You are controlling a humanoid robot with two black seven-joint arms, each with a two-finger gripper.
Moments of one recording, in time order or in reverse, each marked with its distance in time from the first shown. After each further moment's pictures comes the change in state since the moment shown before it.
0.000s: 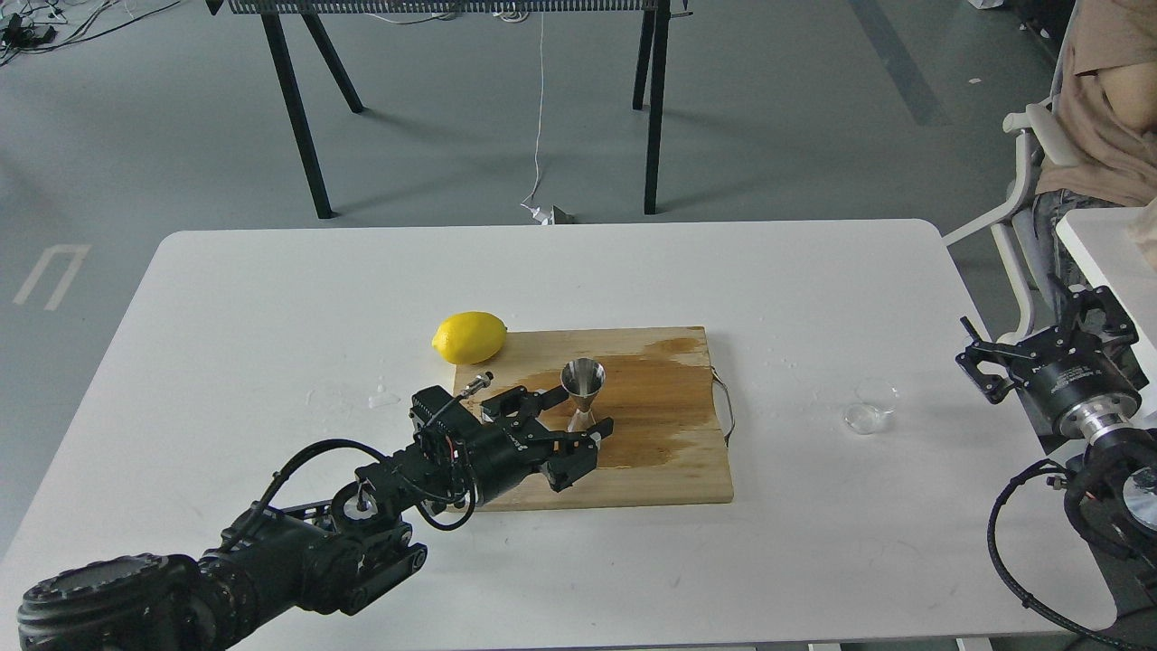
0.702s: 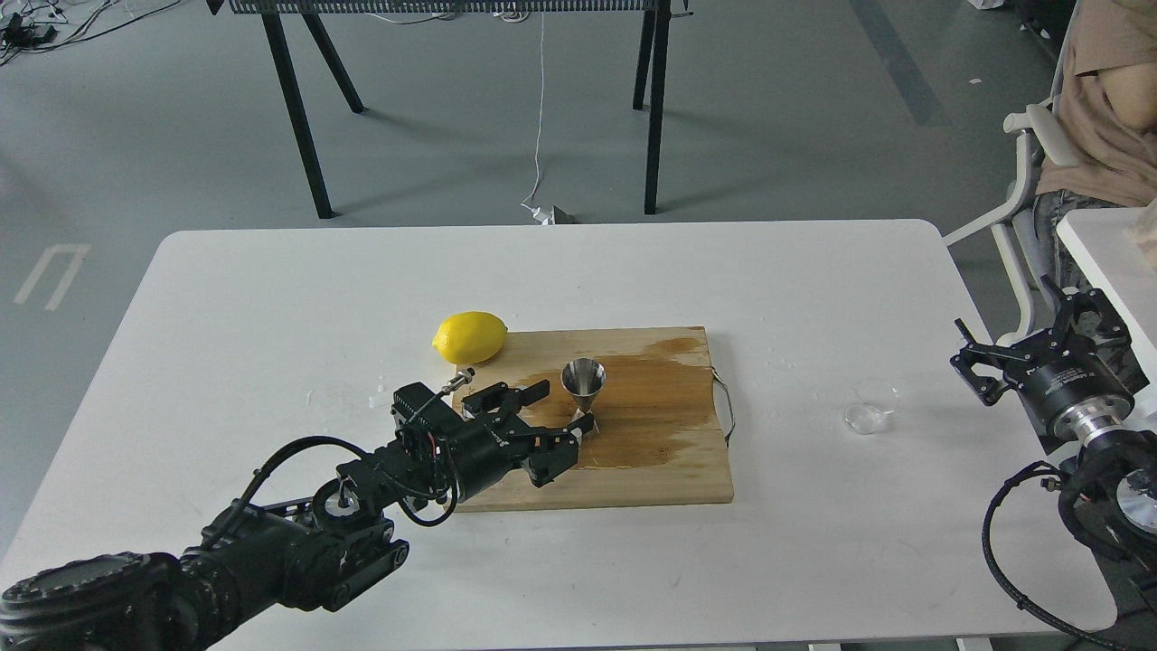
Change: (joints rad) left arm 0.008 0.045 -0.001 -0.003 0.000 0.000 0.000; right arm -0.003 0.010 0.000 0.002 0.000 0.000 0.000
